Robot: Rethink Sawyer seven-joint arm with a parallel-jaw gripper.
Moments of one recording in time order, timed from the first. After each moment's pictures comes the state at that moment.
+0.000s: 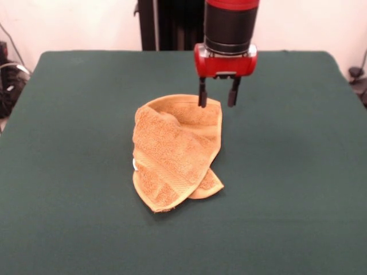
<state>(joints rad) -0.15 -0.57 0.00 1.73 -0.09 0.35 1.57</state>
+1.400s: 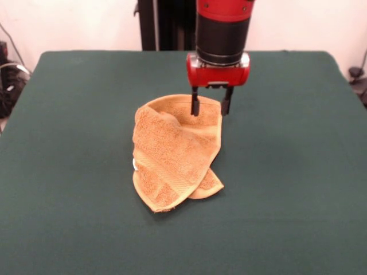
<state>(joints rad) -0.17 -0.53 0.00 1.65 -0.09 0.41 1.57</state>
